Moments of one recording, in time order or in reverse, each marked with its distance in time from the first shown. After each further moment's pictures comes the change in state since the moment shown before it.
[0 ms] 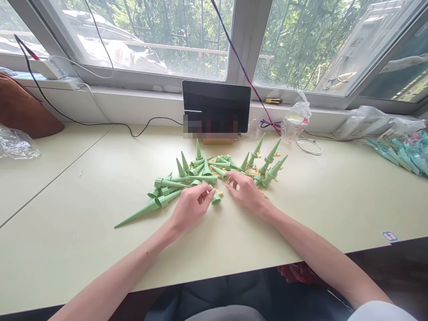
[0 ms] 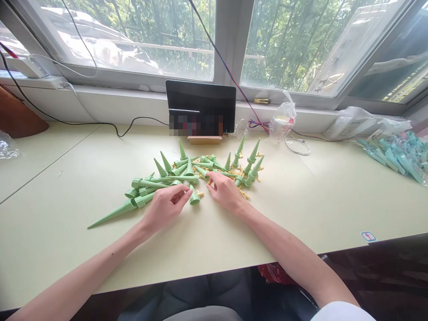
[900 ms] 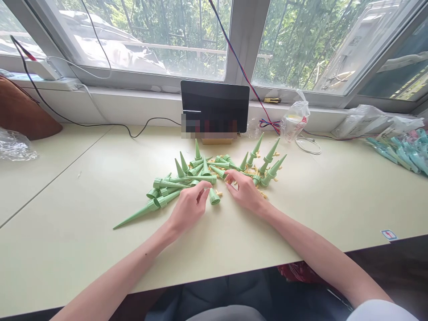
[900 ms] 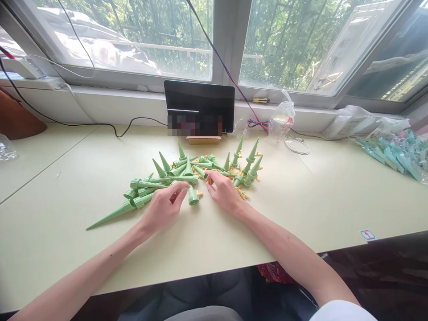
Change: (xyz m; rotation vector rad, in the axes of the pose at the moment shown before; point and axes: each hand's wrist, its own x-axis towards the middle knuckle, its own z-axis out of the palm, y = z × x) left_hand -0.002 -0.003 0.000 0.012 -0.005 -0.052; right_hand 0.001 -0.004 0.000 0.070 0.063 -0.053
